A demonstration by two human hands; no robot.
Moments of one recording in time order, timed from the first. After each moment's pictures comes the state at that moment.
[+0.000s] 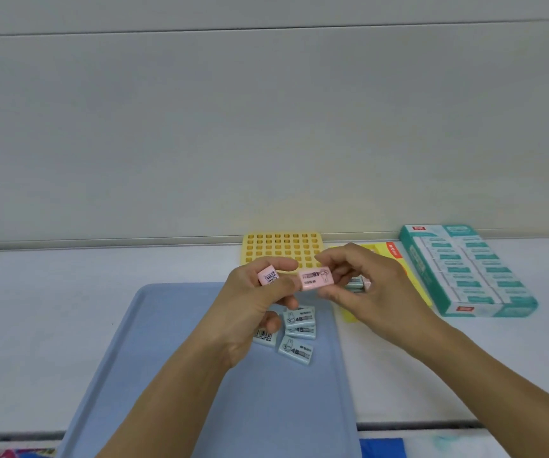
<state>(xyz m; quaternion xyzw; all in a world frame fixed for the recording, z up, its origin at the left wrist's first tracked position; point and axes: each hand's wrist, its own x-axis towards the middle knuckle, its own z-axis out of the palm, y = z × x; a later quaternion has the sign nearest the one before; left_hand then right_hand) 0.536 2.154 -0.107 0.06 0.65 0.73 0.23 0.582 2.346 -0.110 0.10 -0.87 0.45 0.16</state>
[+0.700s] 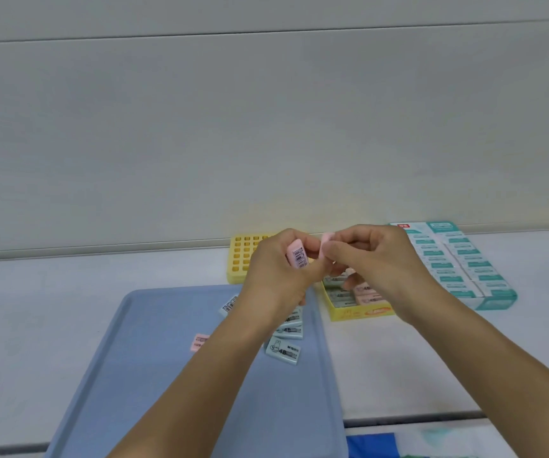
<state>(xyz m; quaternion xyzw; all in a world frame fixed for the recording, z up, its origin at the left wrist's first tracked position) 0.537 2.207 -0.085 0.17 0.74 0.64 0.10 0.571 2.357 -0.081 -0.09 -0.75 0.64 0.10</state>
